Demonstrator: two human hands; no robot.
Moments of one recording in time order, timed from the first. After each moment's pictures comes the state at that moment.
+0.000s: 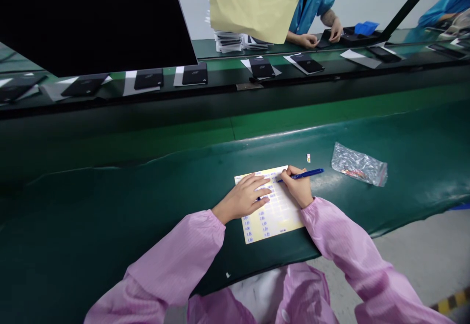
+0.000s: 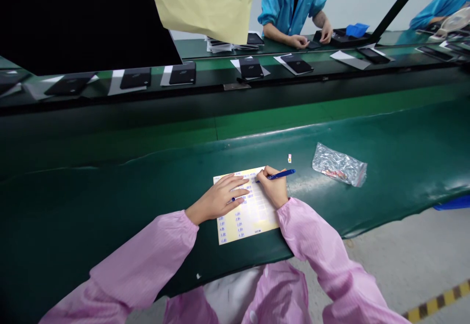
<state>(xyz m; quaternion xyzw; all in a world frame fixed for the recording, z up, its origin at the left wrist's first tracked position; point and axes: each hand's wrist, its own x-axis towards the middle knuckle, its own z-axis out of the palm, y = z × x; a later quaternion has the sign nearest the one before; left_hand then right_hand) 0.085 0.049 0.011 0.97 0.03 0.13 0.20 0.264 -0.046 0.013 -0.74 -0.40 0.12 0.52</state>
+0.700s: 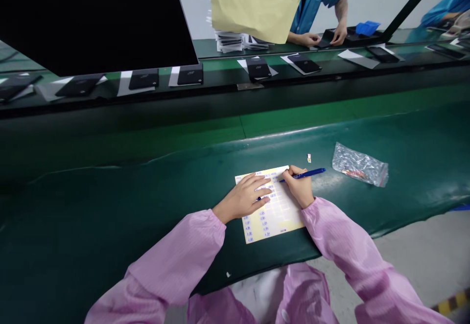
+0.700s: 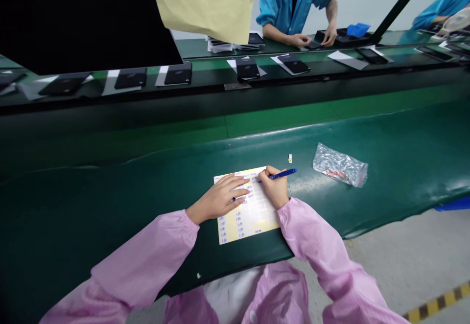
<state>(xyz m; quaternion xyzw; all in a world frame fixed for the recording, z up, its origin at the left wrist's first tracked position) 0.085 0.049 0.008 0.97 0.03 0.14 0.21 0.267 -0.045 0.011 -0.74 -0.40 0.10 0.53</state>
